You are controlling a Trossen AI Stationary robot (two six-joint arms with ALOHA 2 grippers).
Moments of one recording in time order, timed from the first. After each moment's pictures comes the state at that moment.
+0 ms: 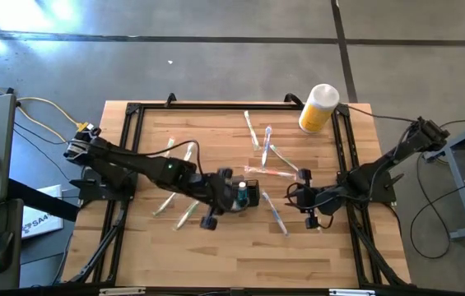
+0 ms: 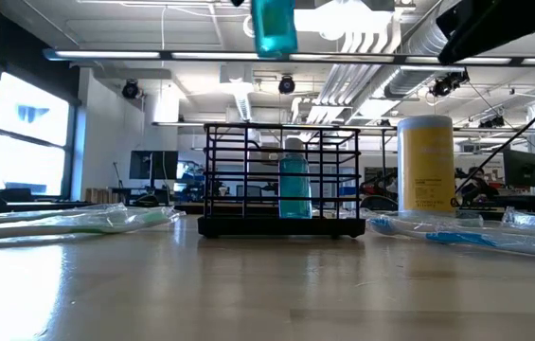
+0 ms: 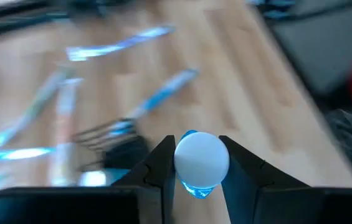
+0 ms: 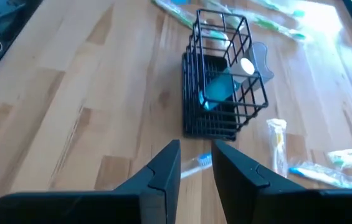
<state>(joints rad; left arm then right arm) -0.27 1.59 1.47 -0.55 -0.10 0.02 0.55 1.07 0.75 -0.44 0.44 0.22</state>
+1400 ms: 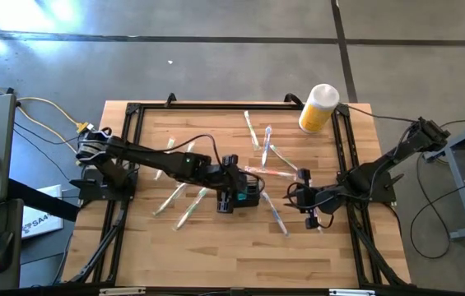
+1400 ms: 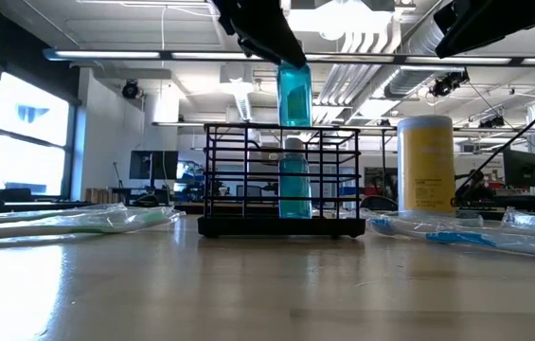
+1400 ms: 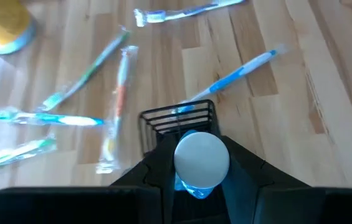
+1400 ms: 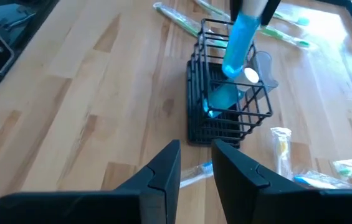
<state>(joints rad) -0.16 1.70 1.44 -0.49 -0.17 0.02 0.54 1.07 0.75 -0.41 0.42 0.20</state>
